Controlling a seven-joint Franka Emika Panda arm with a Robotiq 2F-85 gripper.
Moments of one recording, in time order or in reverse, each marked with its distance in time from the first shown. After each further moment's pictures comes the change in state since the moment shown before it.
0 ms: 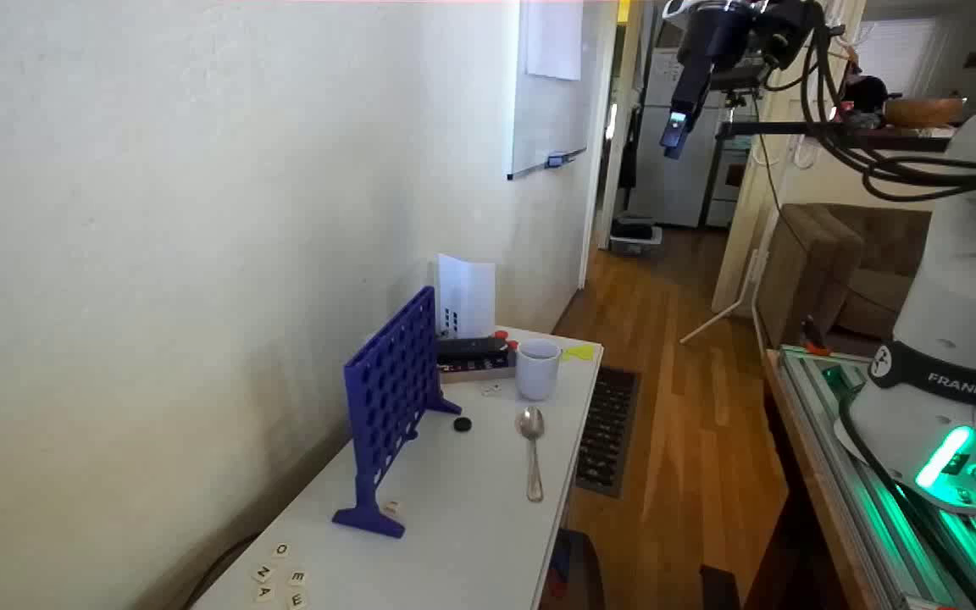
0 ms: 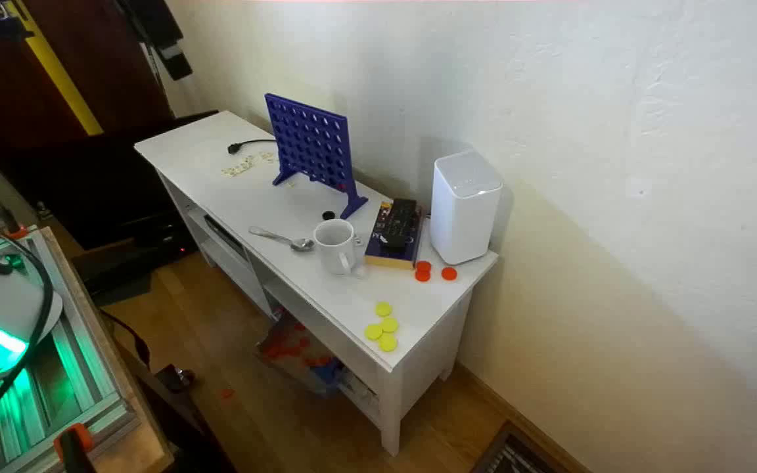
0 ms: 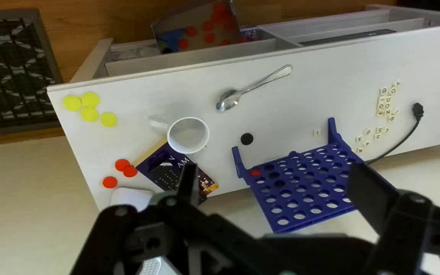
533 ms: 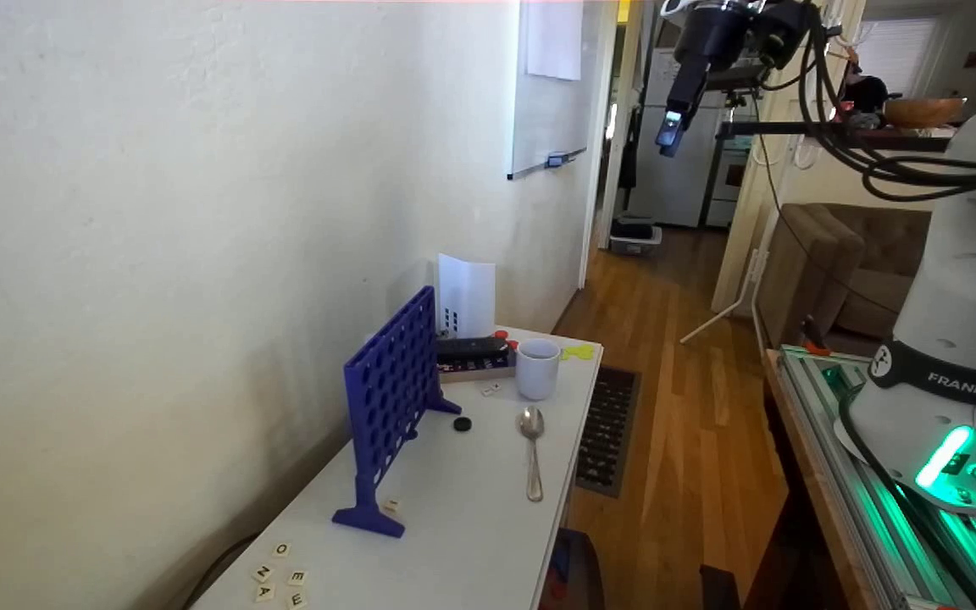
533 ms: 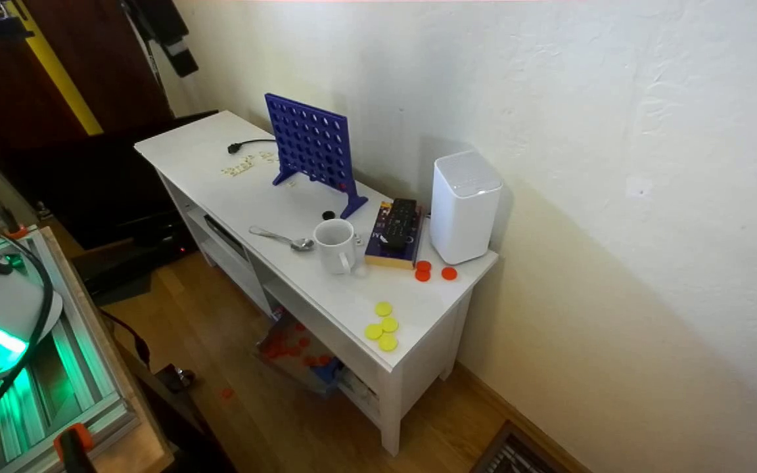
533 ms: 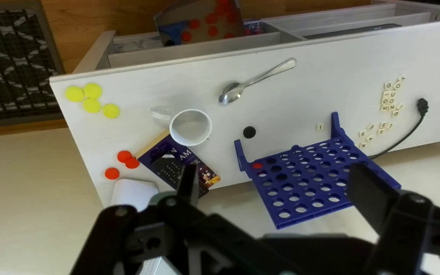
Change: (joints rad) arm 0.001 0.008 0.005 0.000 0.000 0.035 -0.009
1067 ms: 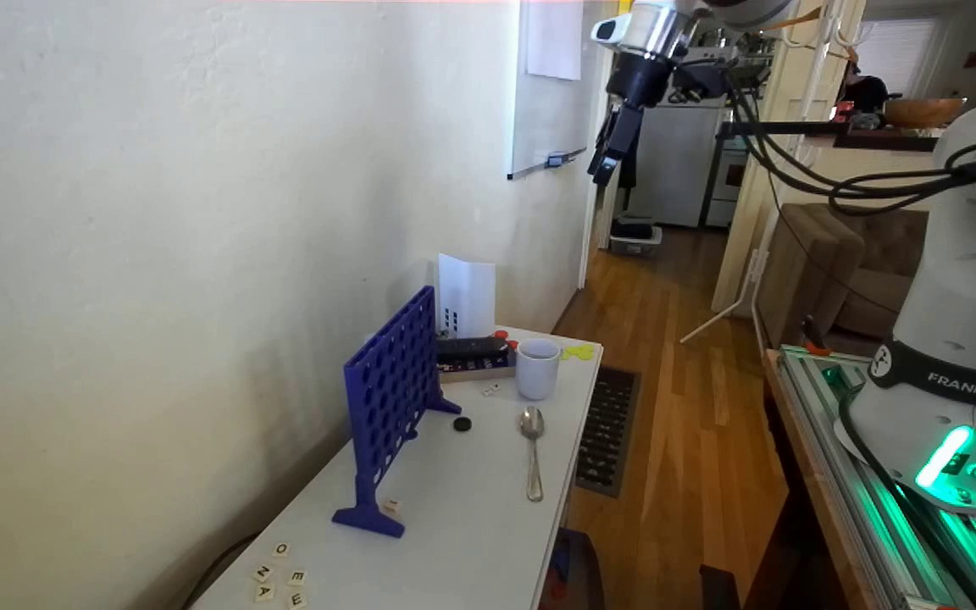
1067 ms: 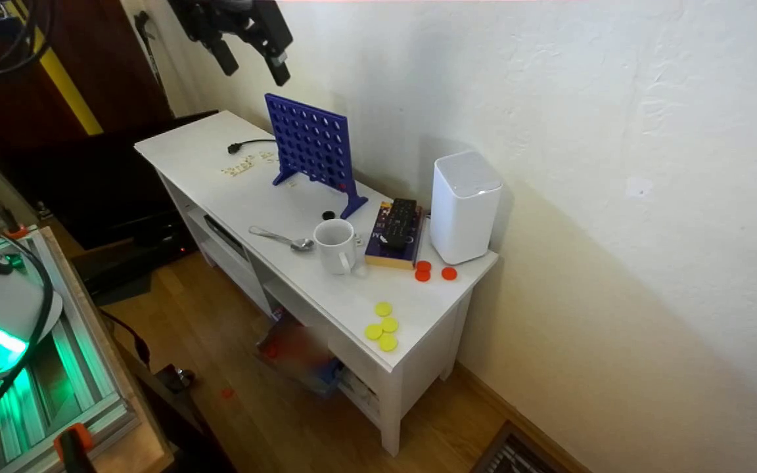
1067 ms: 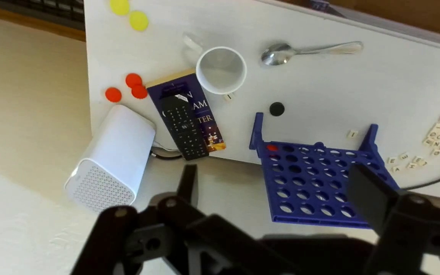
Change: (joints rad) arm 0.111 0.292 0.004 0.033 -0.035 0.363 -0.269
